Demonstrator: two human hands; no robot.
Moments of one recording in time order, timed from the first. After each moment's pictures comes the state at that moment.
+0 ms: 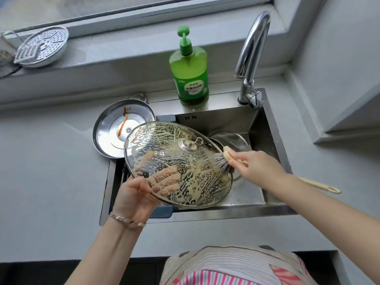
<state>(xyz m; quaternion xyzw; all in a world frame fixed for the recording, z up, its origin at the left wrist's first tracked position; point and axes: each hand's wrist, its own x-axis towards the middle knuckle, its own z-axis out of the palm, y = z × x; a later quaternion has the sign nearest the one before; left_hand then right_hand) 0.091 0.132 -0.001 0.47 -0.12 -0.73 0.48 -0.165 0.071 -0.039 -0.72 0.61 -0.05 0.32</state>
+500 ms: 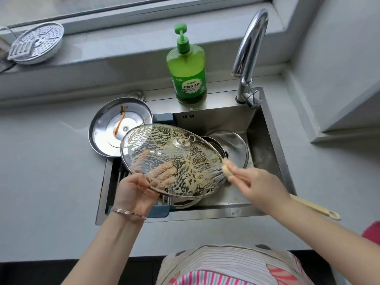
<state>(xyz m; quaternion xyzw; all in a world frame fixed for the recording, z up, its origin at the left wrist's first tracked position) 0.083 0.123 -0.010 0.47 -0.07 -0.69 0.54 -0.173 0.111 -0.056 -0.74 0.60 -0.07 0.30</state>
